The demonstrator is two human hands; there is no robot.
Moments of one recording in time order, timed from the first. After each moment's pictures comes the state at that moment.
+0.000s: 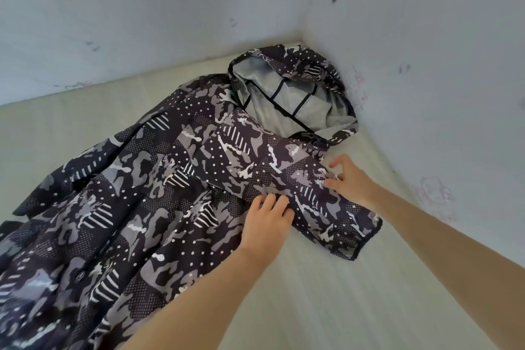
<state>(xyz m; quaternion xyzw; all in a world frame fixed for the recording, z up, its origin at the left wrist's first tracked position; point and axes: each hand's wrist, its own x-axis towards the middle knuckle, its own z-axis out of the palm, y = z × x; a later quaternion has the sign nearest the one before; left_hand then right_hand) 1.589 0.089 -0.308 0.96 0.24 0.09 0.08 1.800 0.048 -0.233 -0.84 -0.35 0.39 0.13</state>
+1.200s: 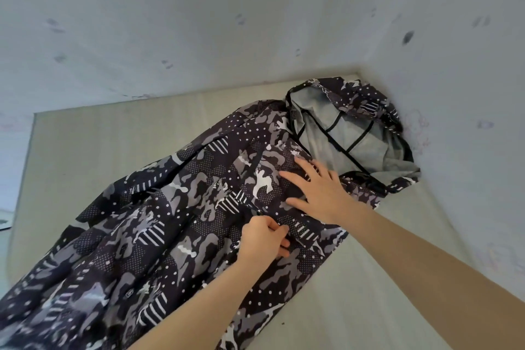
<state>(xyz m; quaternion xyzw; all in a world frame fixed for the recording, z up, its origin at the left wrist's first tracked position) 1.530 0.175 -0.261 0.51 0.59 0.06 0.63 1.711 0.184 -0.262 -0.71 -0.68 0.16 -0.11</state>
